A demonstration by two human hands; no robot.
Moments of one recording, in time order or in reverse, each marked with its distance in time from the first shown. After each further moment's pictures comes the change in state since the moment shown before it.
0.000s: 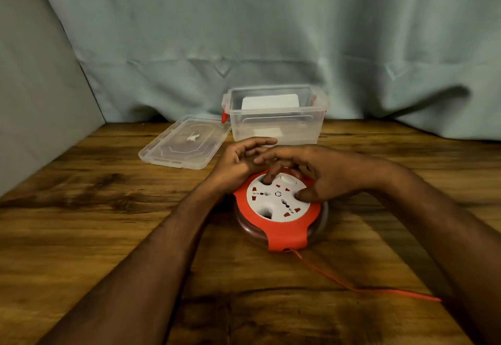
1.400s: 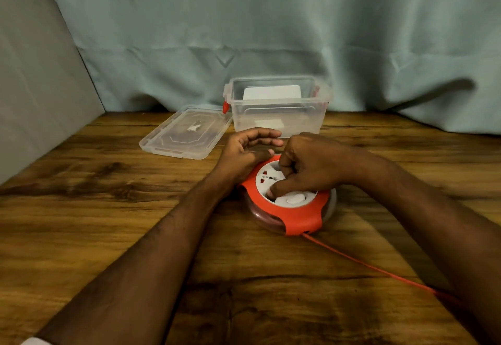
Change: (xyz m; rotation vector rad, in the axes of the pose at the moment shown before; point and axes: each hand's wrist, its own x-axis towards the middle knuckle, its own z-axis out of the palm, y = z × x) left_hand 0.003 -0.005 0.011 -0.027 0.076 0.027; right_hand 0.014 -0.017 0.007 -0.216 0.073 0.095
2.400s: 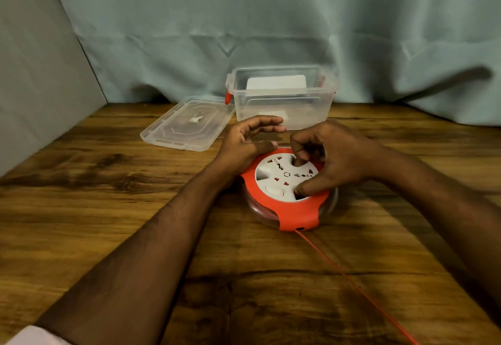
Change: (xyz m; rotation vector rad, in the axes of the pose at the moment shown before) left_hand 0.001 0.001 -0.002 -0.003 0.005 -0.005; right_hand -0.017 0.026 0.005 0.216 0.154 -0.108
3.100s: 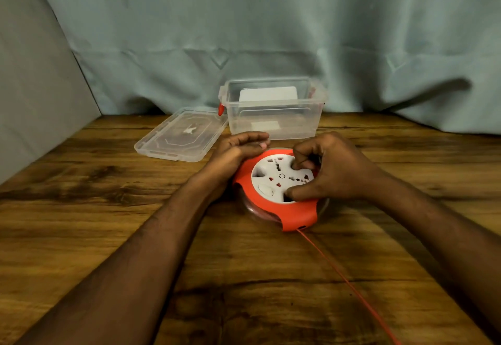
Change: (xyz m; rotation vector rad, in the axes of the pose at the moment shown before) left_hand -0.002 0.009 0.001 -0.151 0.084 -0.311; right_hand -0.014 0.004 0.012 -0.032 0.286 0.045
